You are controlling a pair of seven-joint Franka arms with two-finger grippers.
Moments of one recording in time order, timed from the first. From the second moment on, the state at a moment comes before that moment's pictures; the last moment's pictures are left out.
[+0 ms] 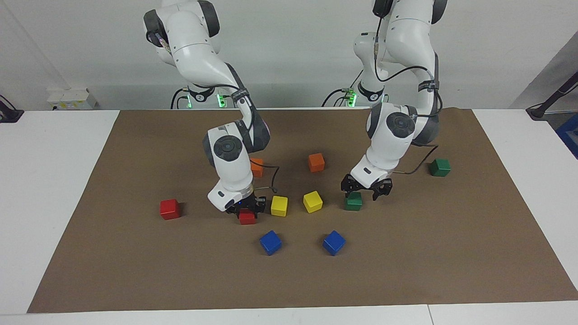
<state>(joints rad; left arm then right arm) -0.31 0.36 -0.05 -1.83 -0.06 2.26 -0.14 0.31 0.55 0.04 -1.62 -0.03 2.23 0.38</state>
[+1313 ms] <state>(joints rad) -0.37 0.42 -0.05 -1.86 -0.02 2.30 -0.14 -0.04 0.18 0.02 -1.90 -0.03 2.16 -0.16</state>
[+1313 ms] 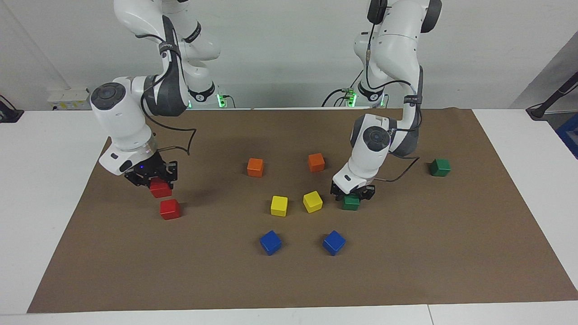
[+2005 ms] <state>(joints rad) -0.33 0.38 -0.03 -1.80 -0.02 2.21 -0.14 -0.05 0.27 0.03 -1.91 -0.03 2.26 -0.16</state>
